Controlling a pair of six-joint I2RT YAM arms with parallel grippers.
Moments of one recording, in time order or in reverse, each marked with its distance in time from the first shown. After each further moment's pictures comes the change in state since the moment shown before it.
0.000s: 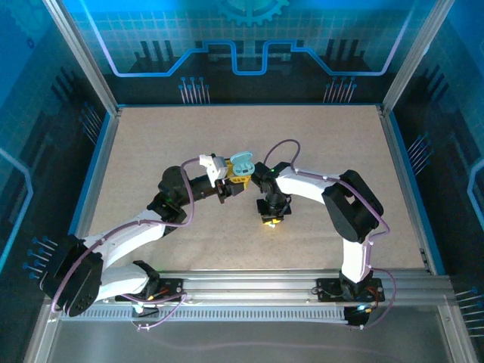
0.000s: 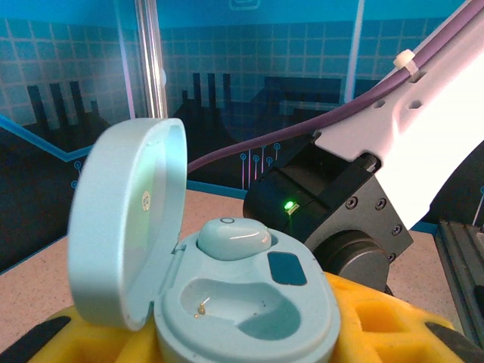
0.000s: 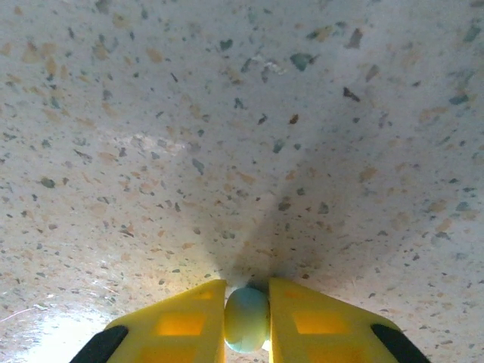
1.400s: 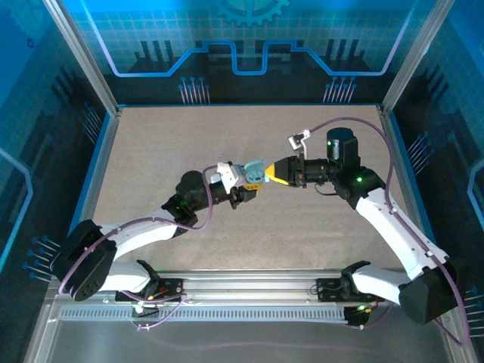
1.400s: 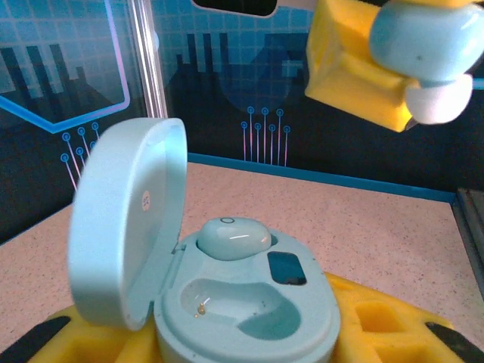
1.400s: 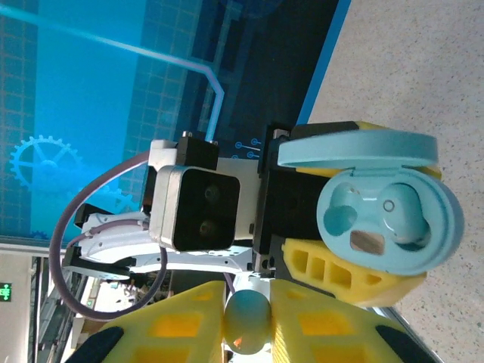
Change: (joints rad) left arm -0.128 0.129 0.011 0.027 -0.143 0.080; right arm -0.327 -0.761 -0.216 0.638 -0.892 0.285
